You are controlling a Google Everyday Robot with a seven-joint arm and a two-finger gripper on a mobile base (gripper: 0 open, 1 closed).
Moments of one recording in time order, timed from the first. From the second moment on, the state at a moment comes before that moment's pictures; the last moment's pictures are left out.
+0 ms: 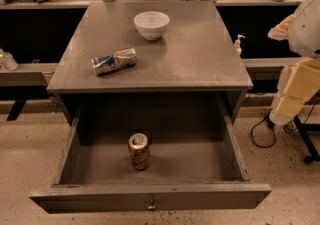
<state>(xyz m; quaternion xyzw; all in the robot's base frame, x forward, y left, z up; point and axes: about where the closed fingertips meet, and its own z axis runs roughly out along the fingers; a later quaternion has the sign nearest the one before) 0.438 -0.216 0.977 -0.60 0.78 -0.04 0.16</state>
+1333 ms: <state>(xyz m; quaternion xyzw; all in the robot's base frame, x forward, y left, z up) 0.447 -0.130 0.951 -0.62 0.69 0.04 0.36</state>
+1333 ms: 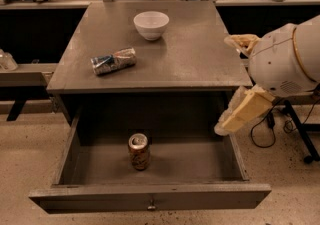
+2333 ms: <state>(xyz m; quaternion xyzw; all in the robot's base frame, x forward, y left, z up) 0.474 -0.072 0.909 -0.61 0.63 0.13 0.45</state>
